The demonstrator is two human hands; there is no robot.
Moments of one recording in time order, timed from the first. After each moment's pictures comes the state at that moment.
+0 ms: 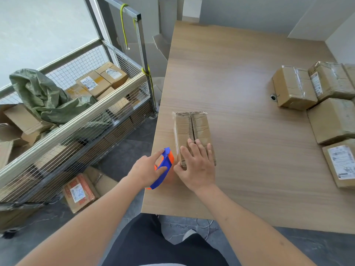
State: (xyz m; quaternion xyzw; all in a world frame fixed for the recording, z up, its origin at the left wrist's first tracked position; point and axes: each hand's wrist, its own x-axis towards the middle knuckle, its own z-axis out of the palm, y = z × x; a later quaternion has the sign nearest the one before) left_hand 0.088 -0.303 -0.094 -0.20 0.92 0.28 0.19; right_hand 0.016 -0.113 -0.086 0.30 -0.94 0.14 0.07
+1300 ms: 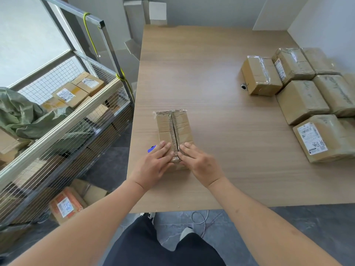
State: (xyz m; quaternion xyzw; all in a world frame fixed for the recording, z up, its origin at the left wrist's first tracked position) left_hand 0.066 -0.215 -0.078 0.13 0.96 0.24 -0.10; right_hand -0.010 -0.004 -0.068 0.46 -0.85 0.22 0.11
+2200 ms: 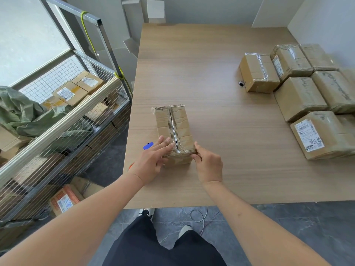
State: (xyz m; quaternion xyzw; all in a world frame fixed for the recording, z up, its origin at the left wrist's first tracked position) left_hand 0.062 -0.199 -0.063 0.05 0.93 0.36 -0.02; right_hand 0.003 0.011 -0.064 0.09 -0.95 0.30 -0.03
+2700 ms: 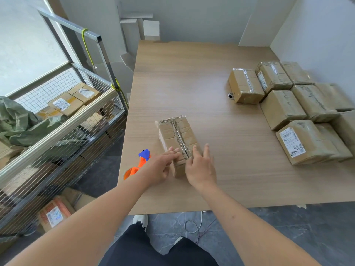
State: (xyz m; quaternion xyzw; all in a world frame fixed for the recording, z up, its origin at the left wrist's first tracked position) left_hand 0.052 -0.169 -0.045 0.07 0.91 0.40 0.08; right_hand 0.009 0.007 -0.037 0.03 -0.97 0.22 -0.12
